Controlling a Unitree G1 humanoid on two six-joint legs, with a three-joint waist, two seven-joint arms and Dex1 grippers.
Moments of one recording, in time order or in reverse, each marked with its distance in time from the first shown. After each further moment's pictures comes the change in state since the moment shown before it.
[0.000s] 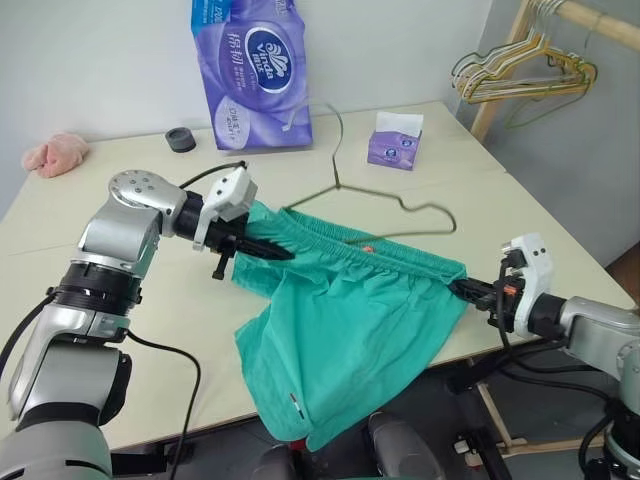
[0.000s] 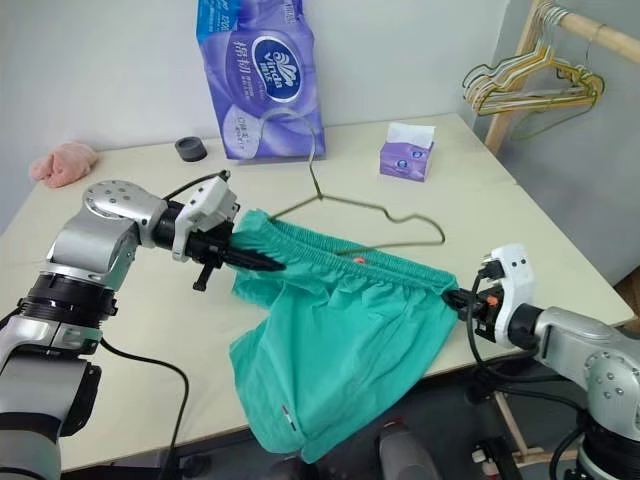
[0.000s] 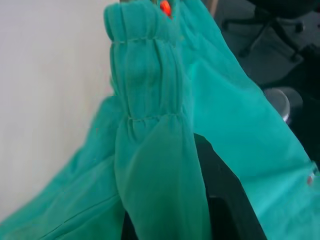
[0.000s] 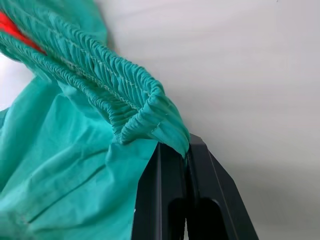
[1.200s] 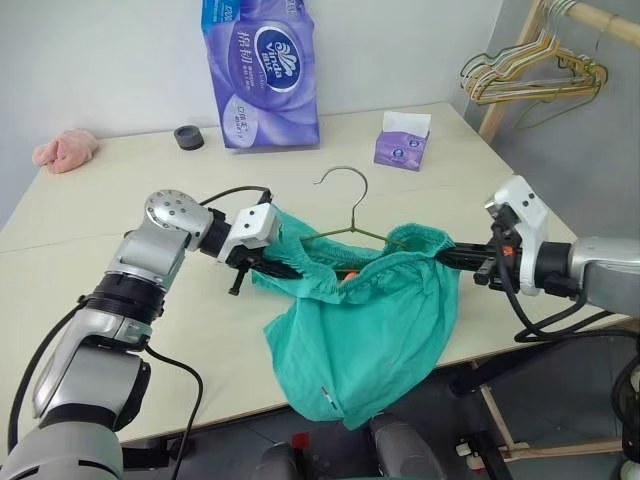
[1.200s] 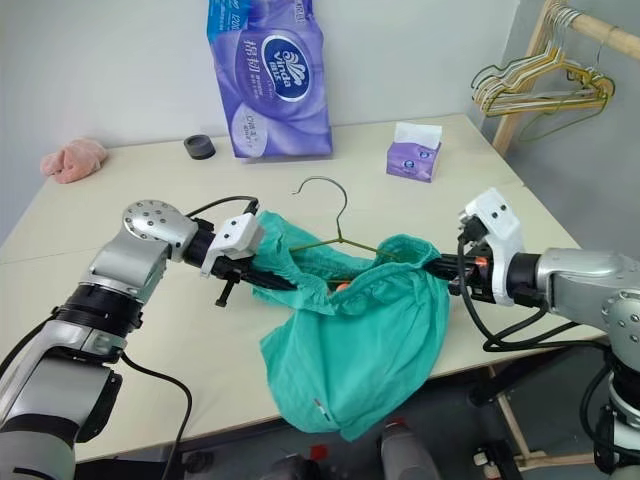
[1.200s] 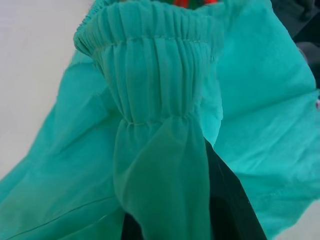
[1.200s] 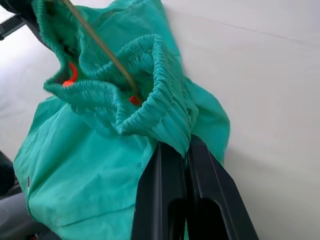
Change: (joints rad) left arm 0.031 -0.130 -0.035 0.093 0.135 -0.195 0.035; right arm -0.368 -0.221 0.258 0.053 0.155 0.002 0.023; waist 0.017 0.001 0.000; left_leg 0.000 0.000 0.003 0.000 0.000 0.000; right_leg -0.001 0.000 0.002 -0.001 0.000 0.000
